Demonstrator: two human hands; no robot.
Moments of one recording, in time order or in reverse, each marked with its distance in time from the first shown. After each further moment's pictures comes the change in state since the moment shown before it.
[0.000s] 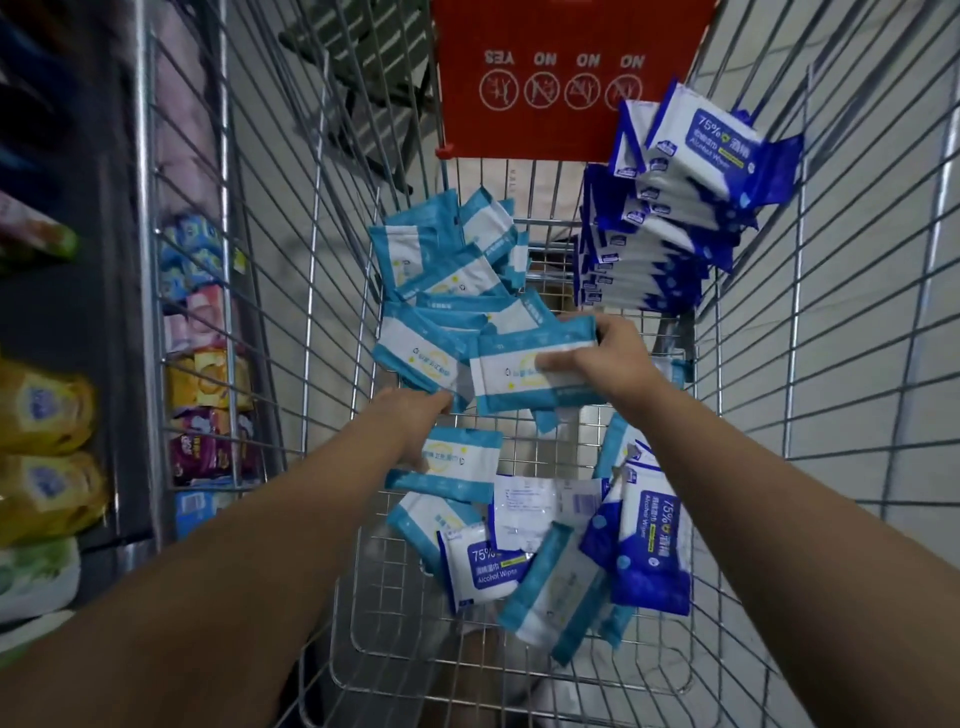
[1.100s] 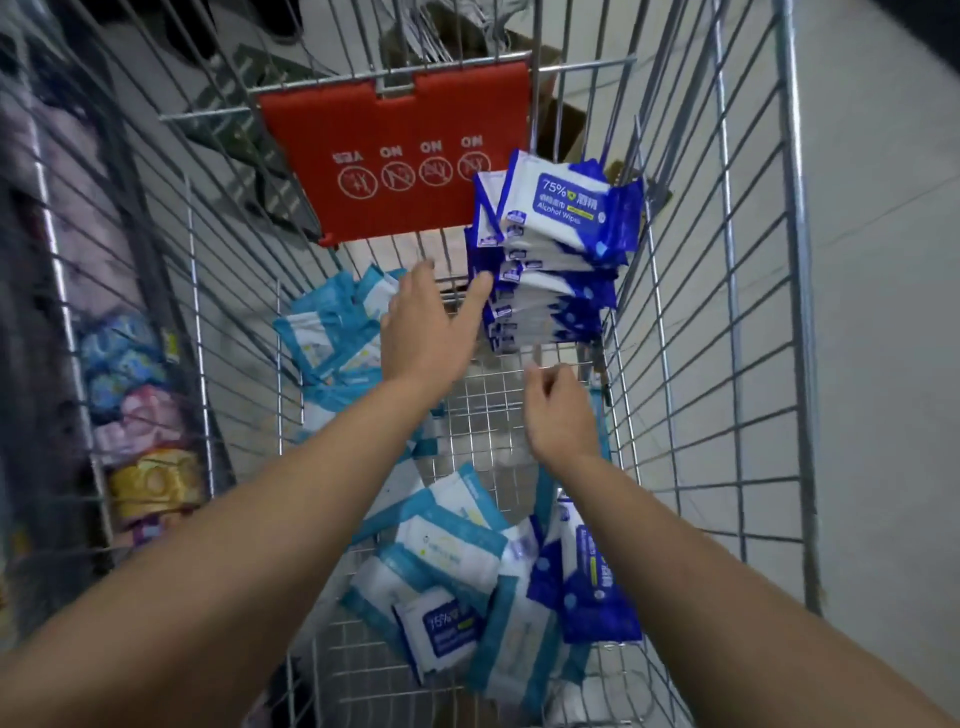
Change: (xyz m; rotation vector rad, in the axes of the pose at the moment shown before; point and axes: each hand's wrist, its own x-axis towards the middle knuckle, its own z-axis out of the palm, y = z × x) left_hand 0.022 0.102 -0.168 -0.815 0.798 -0.103; right_hand -0.006 0.009 -0.029 -0.143 0.410 0.021
